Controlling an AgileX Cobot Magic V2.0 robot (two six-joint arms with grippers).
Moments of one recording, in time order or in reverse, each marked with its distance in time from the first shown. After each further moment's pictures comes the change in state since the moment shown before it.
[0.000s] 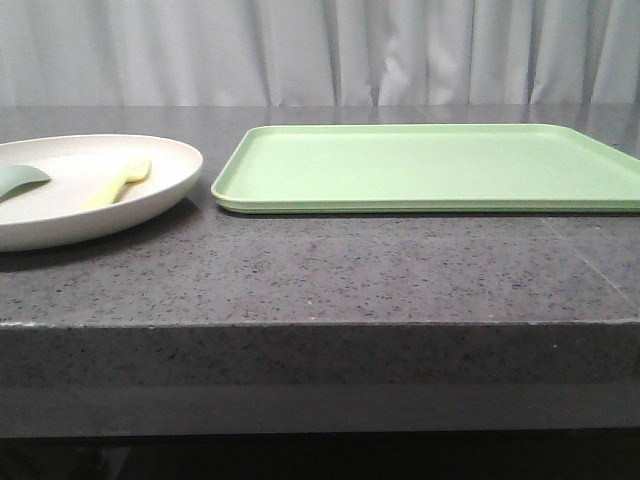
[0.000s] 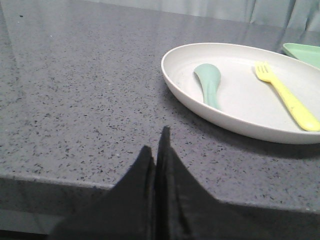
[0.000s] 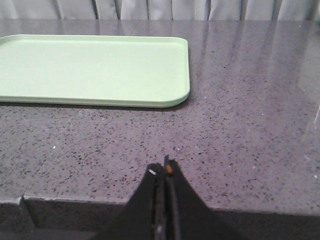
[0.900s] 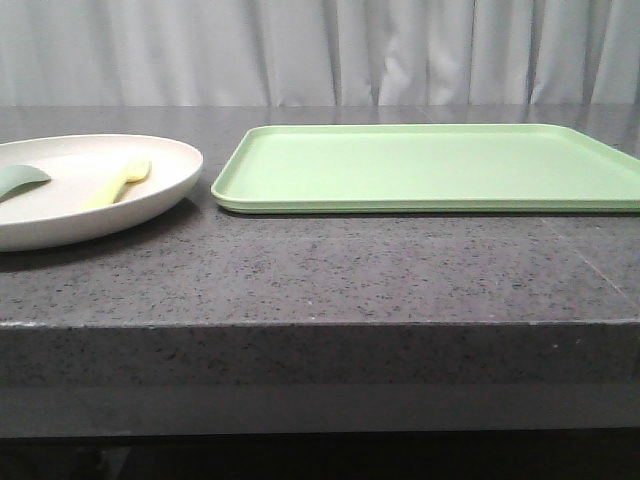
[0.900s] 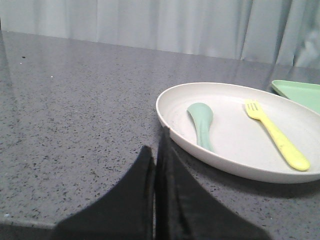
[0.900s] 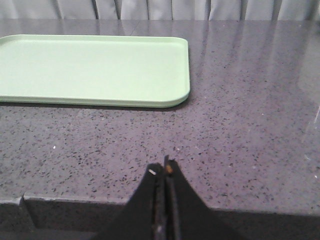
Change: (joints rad) left arm 0.000 0.000 0.000 0.003 -0.123 0.000; right arm 0.000 0.000 0.000 0.000 0.000 0.000
